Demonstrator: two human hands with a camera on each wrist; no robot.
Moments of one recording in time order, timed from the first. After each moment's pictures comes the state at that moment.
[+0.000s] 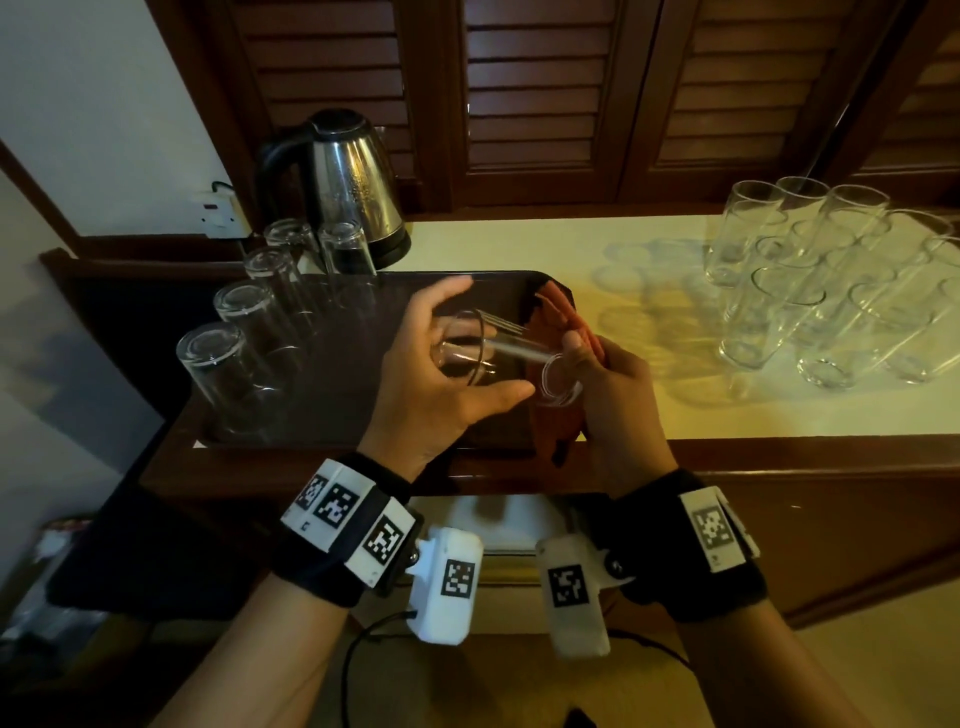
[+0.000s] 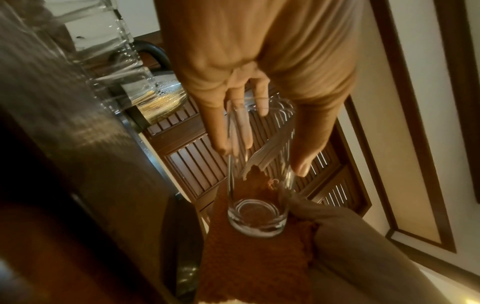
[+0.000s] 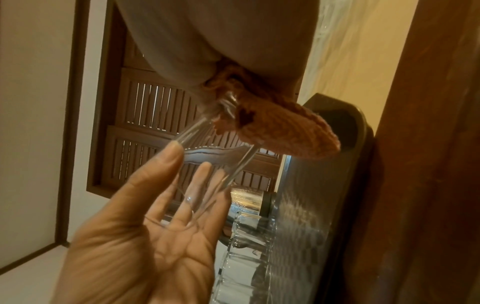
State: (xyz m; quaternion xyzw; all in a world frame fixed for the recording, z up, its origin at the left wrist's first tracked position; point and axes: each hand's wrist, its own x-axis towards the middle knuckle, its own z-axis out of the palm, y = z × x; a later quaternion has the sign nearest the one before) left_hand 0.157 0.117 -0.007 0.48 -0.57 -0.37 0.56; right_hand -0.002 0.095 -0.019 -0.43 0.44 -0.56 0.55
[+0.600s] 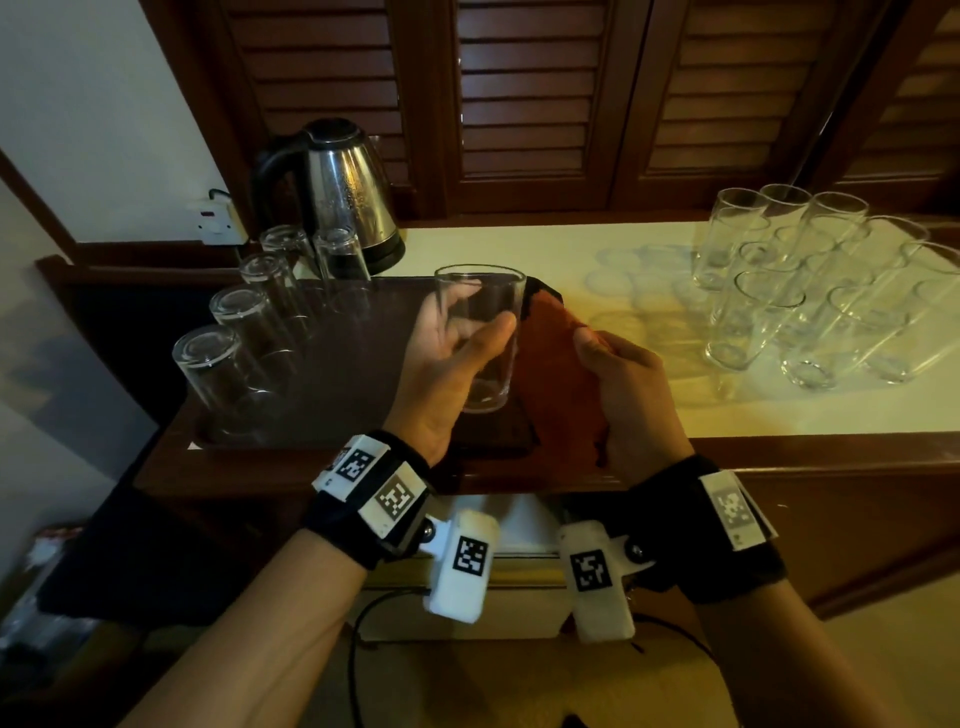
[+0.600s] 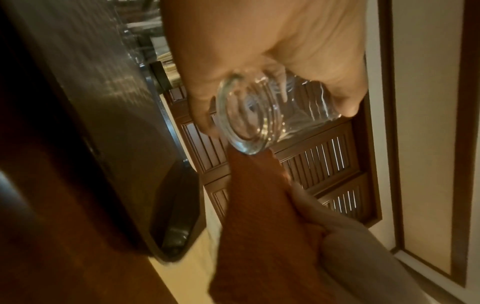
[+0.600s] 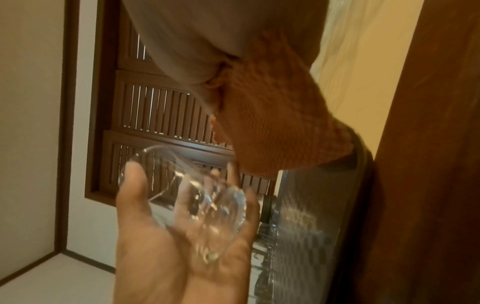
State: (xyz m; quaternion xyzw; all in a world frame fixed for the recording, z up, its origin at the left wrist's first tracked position) left_hand 0.136 0.100 -0.008 0.43 -0.46 -0.49 0.60; right_hand -0.023 0.090 -0.013 -0.39 0.47 -0.55 0.57
